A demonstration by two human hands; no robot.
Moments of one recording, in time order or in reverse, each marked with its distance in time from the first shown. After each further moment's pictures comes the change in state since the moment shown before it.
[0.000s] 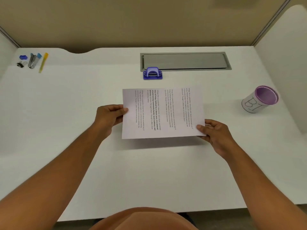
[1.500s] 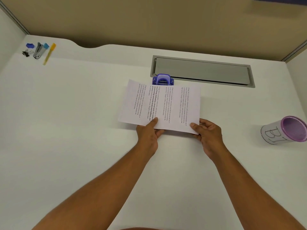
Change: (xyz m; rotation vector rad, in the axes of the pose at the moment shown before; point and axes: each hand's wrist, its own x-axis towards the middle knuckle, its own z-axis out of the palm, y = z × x) left_hand 0.020 -0.033 0.153 -0.805 0.290 -0.239; right_hand 0.109 -0.010 0.047 0.010 0.011 0.007
